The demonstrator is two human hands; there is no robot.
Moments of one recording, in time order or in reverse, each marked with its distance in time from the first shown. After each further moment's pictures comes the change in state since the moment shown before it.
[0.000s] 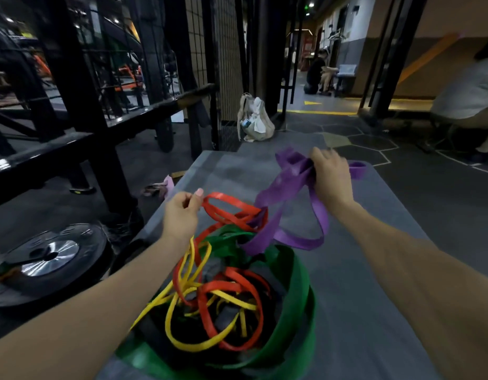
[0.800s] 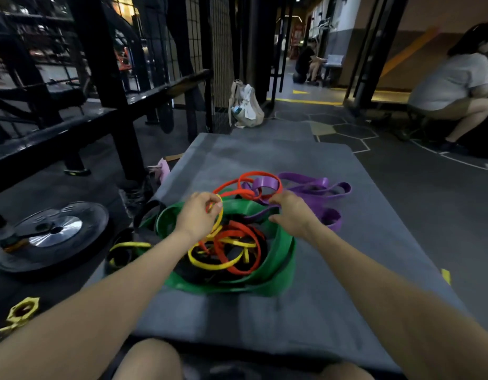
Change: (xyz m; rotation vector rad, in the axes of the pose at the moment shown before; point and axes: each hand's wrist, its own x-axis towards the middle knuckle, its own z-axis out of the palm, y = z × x) left_hand -0.099 0.015 -0.049 0.502 -0.331 0.175; right_hand -0.123 -0.097 -0.077 0.290 -0.678 0.168
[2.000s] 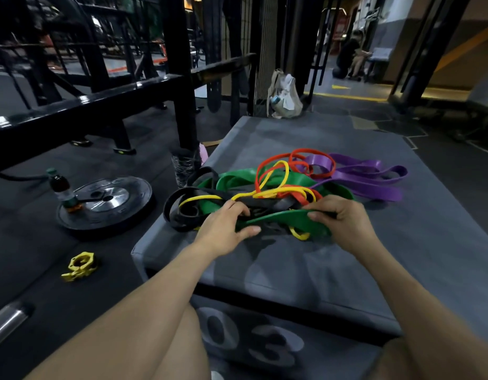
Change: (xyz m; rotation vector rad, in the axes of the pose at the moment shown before) left_hand -0.095 -0.060 -0.016 0.209 -0.197 0.068; right_hand -0.078 -0.026 0.045 0.382 0.250 -0.228
